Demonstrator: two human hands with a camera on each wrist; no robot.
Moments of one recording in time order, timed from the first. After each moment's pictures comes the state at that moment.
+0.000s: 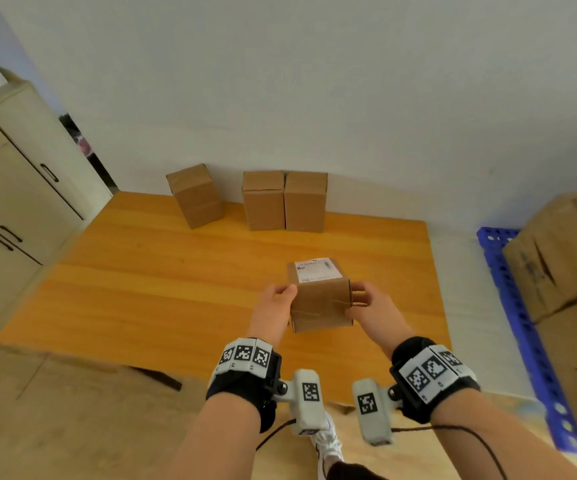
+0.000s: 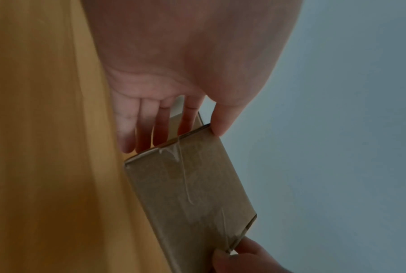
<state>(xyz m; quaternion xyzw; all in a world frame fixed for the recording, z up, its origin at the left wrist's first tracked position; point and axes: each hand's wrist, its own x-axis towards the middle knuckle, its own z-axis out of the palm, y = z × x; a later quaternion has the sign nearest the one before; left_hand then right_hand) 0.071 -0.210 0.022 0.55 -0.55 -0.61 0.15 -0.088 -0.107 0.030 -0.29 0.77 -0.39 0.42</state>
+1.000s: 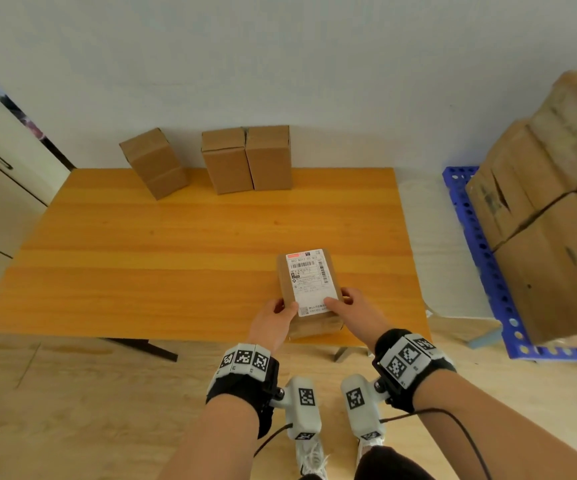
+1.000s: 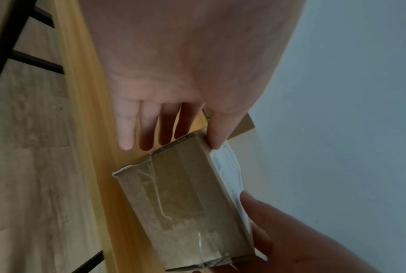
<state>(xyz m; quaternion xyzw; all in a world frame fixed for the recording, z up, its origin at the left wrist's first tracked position) 0.078 -0.121 -0.017 0.56 -0.63 -0.54 -0.03 -0.066 -0.032 -0.031 -0.23 0.80 -0.31 0.45</state>
